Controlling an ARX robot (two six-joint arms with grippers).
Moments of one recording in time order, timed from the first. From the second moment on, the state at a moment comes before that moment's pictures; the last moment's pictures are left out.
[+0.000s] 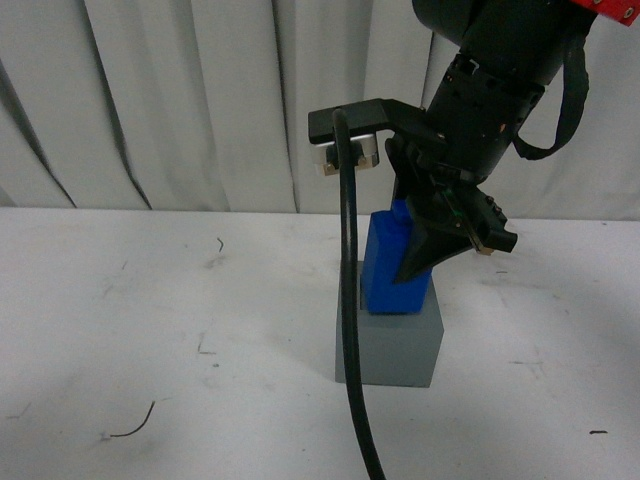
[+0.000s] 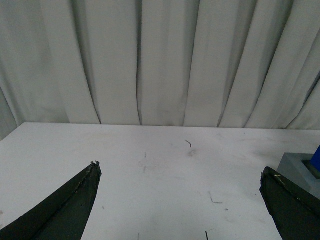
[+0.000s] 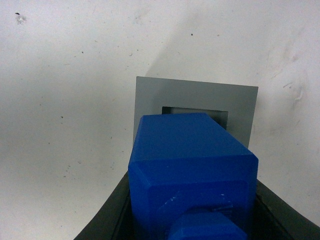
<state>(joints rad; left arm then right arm) 0.00 0.01 0.01 0.00 0.00 0.00 0.36 2.29 2.03 -1.13 -0.30 -1.29</state>
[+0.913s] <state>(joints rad) 0.00 0.01 0.01 0.00 0.00 0.00 0.37 2.34 2.05 -1.08 -0.25 -1.23</state>
